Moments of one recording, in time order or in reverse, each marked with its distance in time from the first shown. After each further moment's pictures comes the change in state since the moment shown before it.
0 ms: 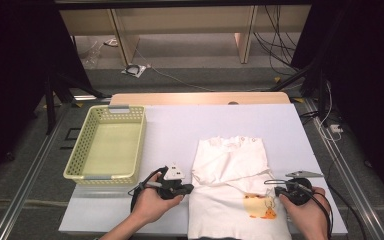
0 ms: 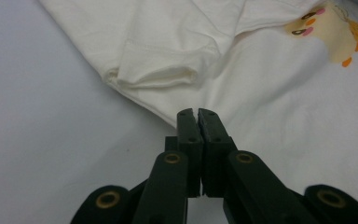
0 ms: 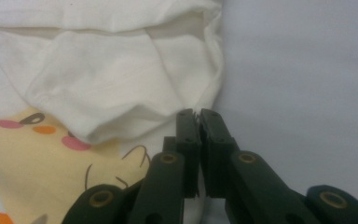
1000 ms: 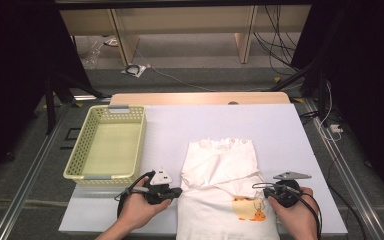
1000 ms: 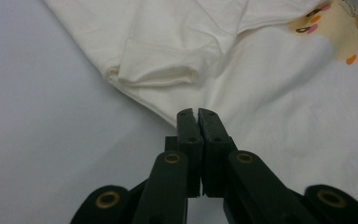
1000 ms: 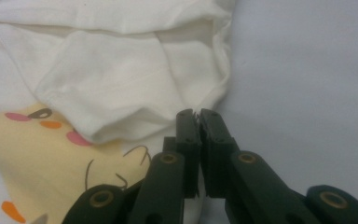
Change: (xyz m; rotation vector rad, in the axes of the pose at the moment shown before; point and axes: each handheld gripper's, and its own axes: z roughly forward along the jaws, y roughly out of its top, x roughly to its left) left arm 0.009 -0.021 -0.024 0.008 0.028 -0.011; right arm 0.028 0.003 0.005 -0.013 0.049 -0.068
